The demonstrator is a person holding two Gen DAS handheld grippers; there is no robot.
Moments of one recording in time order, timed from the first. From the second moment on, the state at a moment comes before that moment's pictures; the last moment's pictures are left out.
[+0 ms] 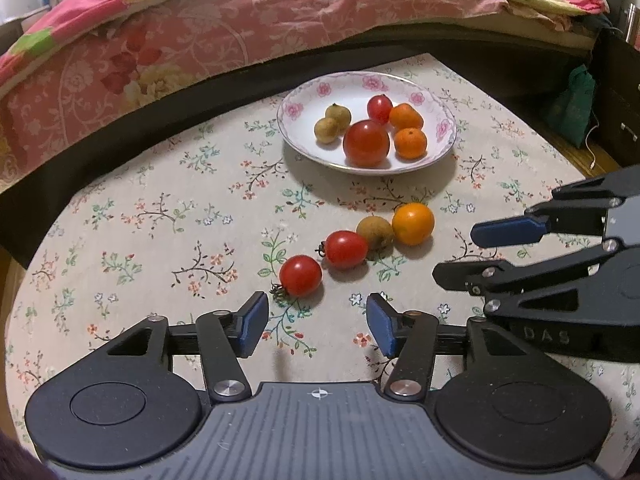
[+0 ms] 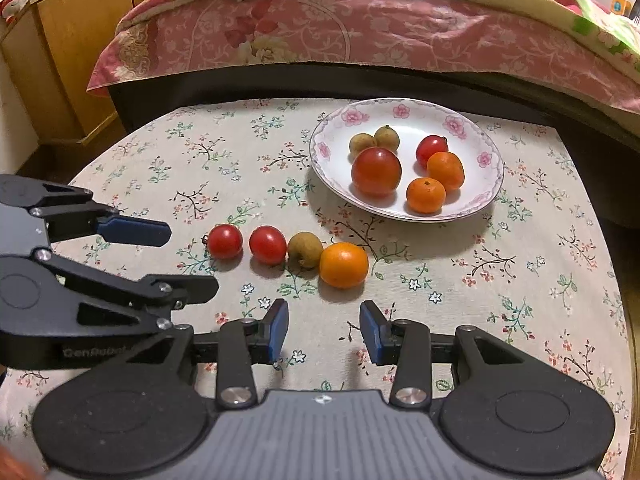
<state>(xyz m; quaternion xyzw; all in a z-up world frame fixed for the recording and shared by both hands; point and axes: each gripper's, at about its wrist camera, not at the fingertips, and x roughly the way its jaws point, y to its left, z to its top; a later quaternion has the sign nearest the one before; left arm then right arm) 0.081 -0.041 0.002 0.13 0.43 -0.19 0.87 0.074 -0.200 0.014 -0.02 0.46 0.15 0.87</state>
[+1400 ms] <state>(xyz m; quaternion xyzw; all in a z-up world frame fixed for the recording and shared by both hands) 0.105 -0.040 -0.032 0.14 0.43 -0.22 0.86 0.115 -0.207 -0.018 -0.03 0.45 0.20 0.87</state>
